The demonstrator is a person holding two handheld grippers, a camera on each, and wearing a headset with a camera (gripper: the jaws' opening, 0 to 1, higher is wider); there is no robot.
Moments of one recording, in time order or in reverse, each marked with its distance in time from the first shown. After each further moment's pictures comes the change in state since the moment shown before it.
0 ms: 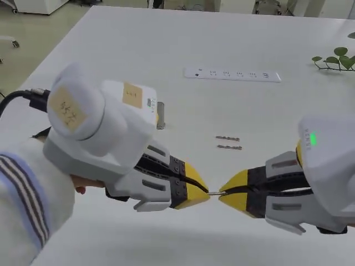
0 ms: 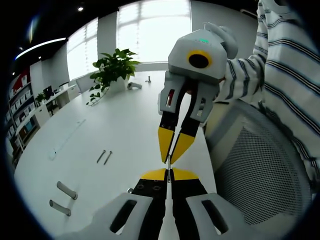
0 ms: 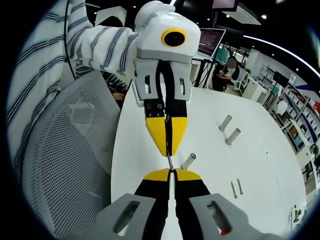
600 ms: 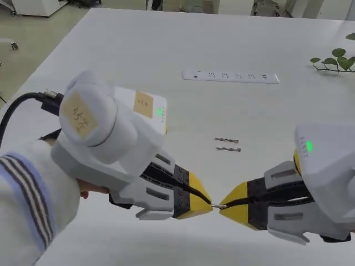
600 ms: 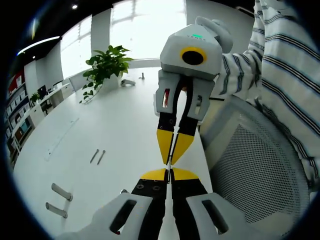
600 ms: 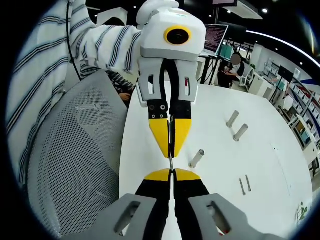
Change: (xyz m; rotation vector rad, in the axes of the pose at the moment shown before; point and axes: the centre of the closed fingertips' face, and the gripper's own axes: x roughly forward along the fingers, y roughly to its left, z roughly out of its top) left arm 0.006 -0.008 -0.002 -0.006 0.023 -0.052; right arm -0.002 0.011 -0.004 0.038 0.003 0.066
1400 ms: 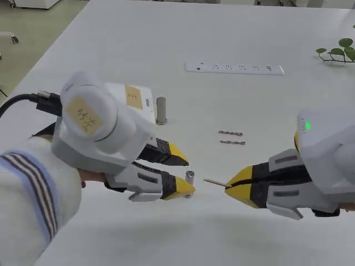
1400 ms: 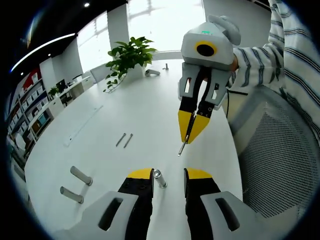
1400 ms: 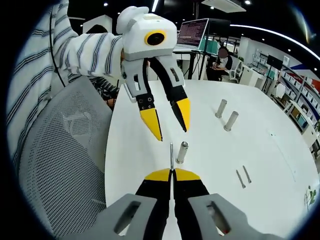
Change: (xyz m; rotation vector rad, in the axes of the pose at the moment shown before) left arm -0.009 0.056 -0.037 -0.019 0.082 0.214; right arm 0.019 -0.037 -0.021 0.117 -0.013 -0.052
